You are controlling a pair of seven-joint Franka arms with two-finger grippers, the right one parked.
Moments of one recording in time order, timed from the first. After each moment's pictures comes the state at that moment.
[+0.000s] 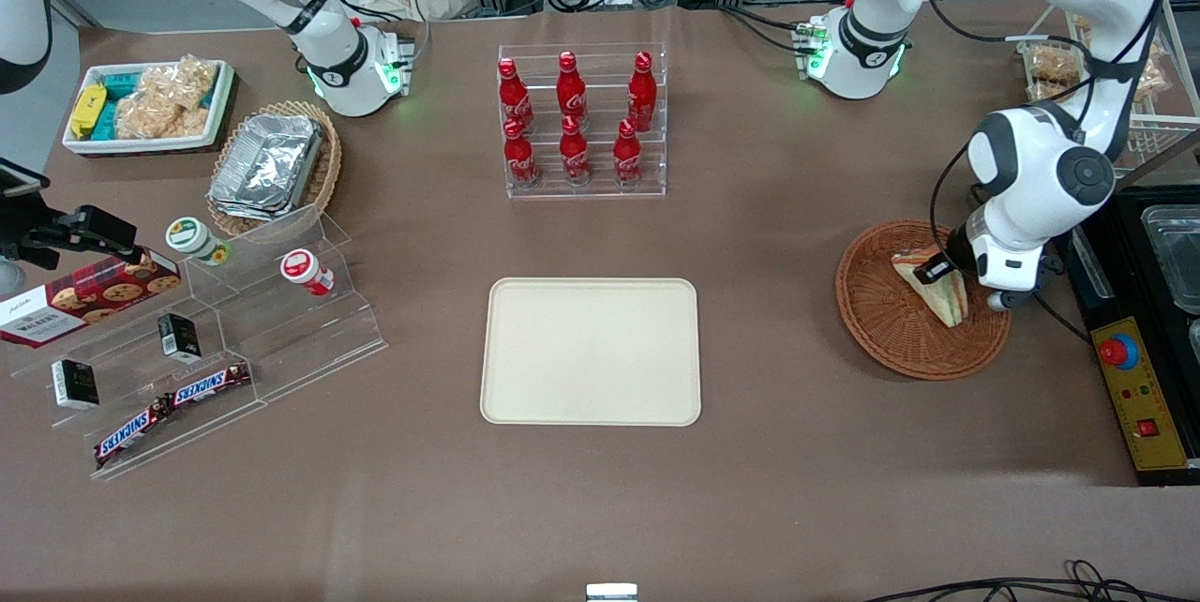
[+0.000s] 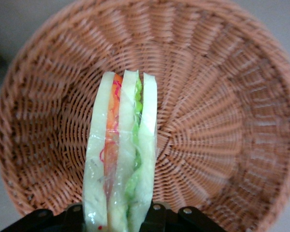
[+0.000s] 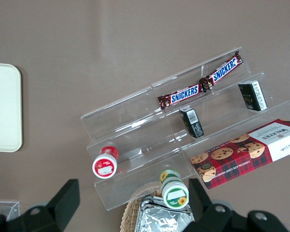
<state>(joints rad) 0.19 0.12 -0.11 -2.40 -0.04 2.53 -0.49</state>
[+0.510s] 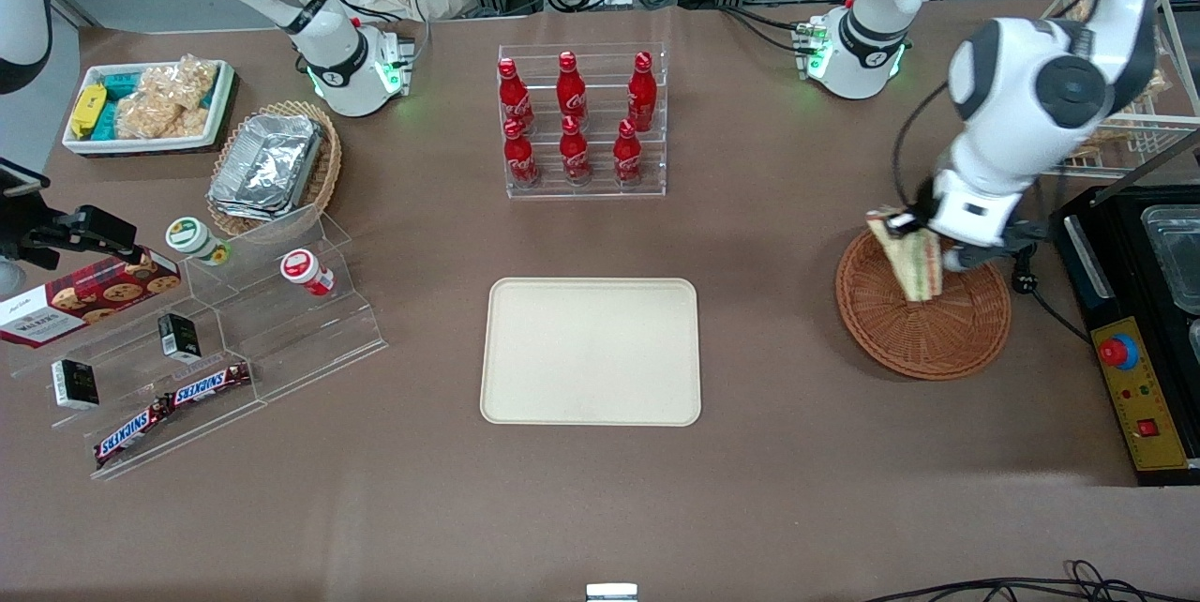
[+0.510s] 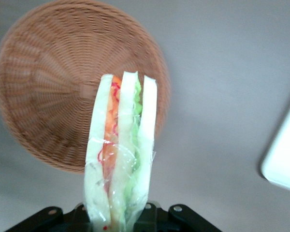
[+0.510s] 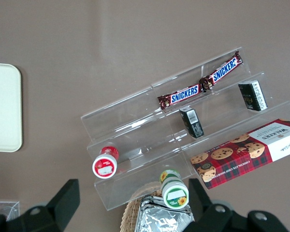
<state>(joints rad) 0.03 -0.11 -0.26 -2.25 -0.04 2.15 -0.49</state>
